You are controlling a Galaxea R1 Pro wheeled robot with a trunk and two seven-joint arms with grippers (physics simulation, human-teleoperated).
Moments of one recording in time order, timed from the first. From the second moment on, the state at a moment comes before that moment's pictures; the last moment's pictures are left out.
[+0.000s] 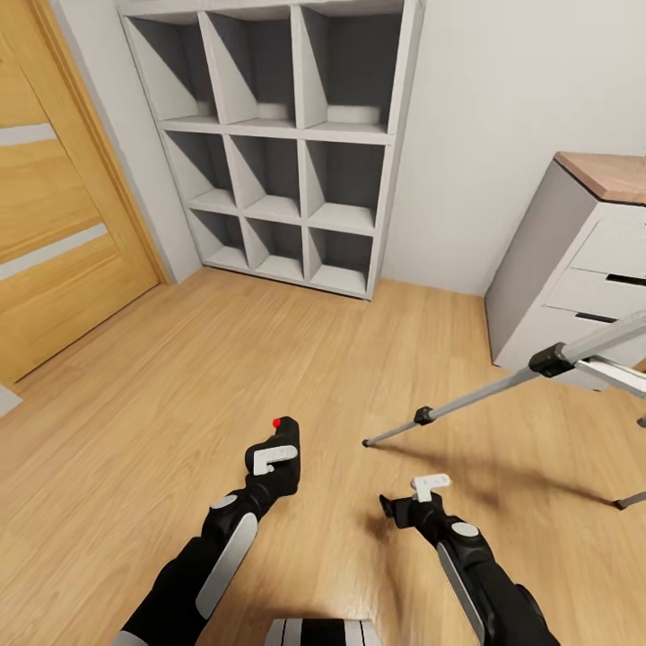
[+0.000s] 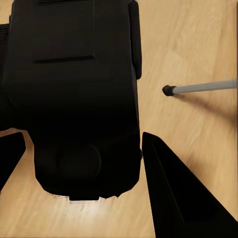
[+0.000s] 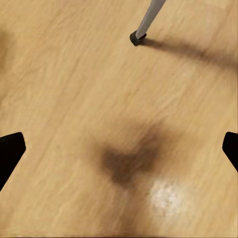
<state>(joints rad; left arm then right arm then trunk) -0.42 -0.06 -0.34 -1.16 0.51 0.39 0.22 -0.36 -0.01 0.09 -1.02 -0.03 0.34 0.13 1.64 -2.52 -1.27</state>
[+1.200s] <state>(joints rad) -0.42 -0.06 -0.34 -1.13 0.50 0.38 0.23 -0.36 -0.04 0.03 -1.02 -0.04 0.39 0.36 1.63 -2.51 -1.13</state>
